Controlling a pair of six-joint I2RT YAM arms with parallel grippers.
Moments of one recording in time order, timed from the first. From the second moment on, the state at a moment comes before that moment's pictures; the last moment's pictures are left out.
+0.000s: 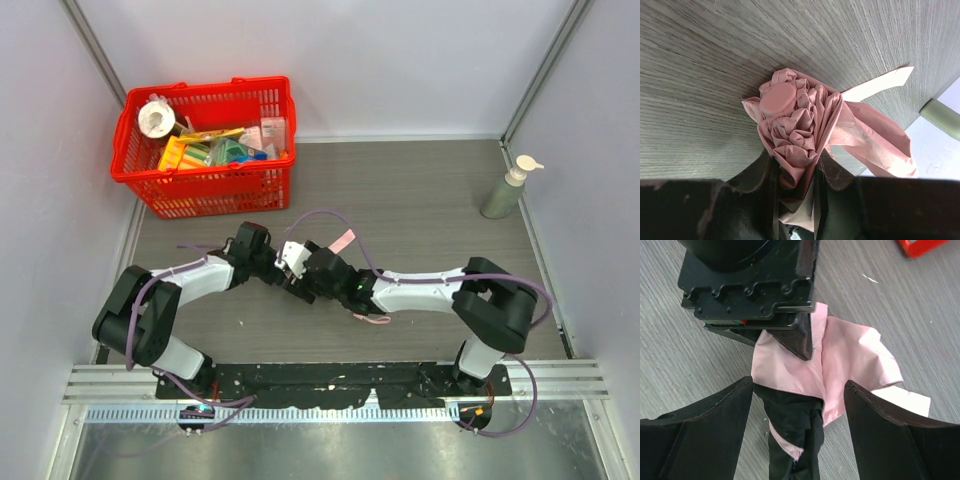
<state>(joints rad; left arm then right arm) -0.46 1.50 0.65 -0.08 0.17 -1.40 1.08 1.64 0.89 0.20 0.22 -0.23</state>
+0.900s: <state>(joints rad) -0.46 1.37 0.56 -0.08 0.07 -1.36 1.02 1.79 0.82 0.50 0.11 -0.12</state>
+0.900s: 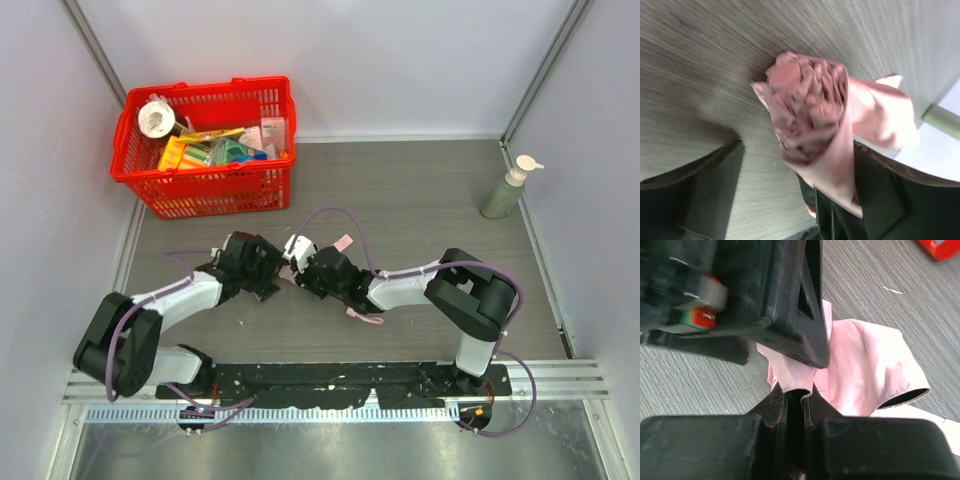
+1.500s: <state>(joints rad) -0.46 1.06 0.37 -0.01 -0.01 -1.15 0.83 1.90 0.77 0.76 -0.42 0.22</state>
